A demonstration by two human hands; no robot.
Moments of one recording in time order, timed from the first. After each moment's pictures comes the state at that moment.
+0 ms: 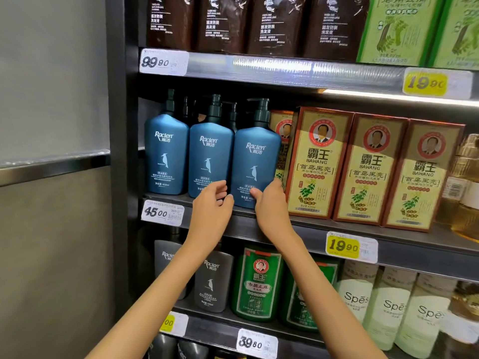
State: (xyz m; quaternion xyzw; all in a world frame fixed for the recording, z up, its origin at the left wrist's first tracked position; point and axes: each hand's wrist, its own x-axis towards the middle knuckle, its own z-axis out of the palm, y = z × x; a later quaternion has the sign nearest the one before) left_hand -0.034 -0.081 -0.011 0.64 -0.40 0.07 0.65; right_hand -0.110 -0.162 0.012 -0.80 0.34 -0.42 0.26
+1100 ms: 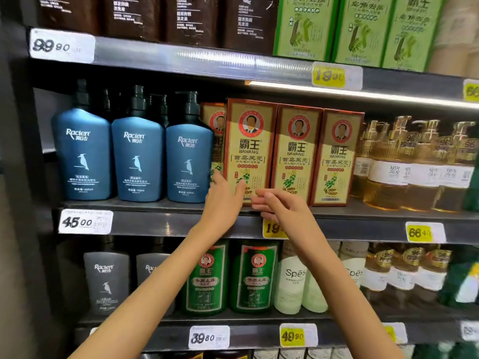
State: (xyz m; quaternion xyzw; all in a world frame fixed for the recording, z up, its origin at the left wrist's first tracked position) left_hand -0.119 -0.154 0.015 0.70 -0.50 -0.02 0.51; right_hand -0.252 -0.170 0.006 -0.73 0.24 -0.47 0.44
